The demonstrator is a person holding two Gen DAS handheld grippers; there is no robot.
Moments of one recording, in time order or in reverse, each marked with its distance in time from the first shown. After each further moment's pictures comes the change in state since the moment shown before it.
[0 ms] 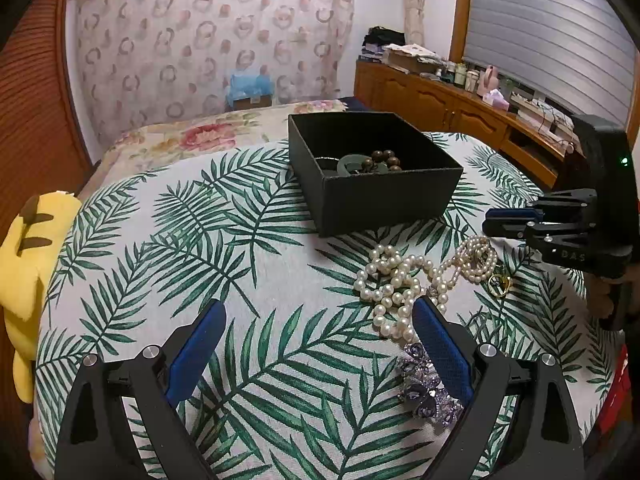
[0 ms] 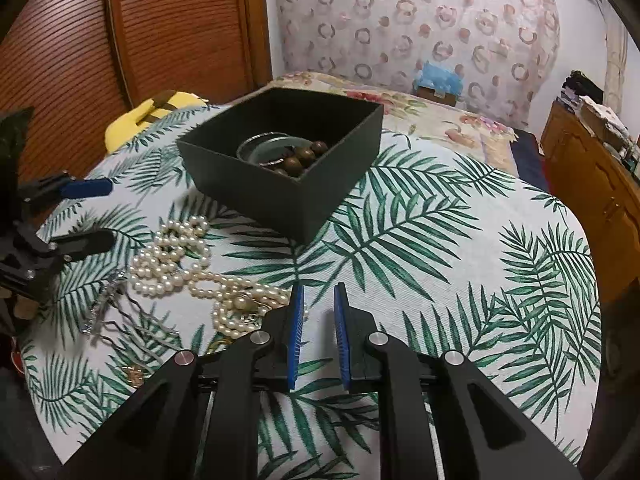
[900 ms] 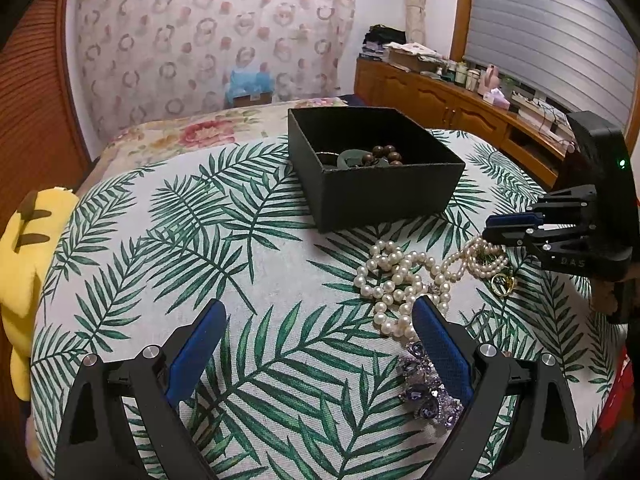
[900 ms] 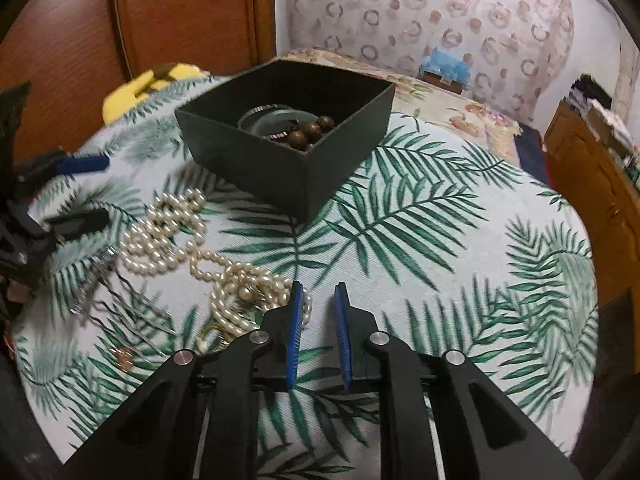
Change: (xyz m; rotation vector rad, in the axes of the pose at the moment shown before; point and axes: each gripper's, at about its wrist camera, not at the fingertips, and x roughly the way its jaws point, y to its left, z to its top) left arm 0.006 0.002 -0.003 -0.012 0.006 -0.009; right arm 0.009 0.004 0.001 -0.064 0.102 -0.034
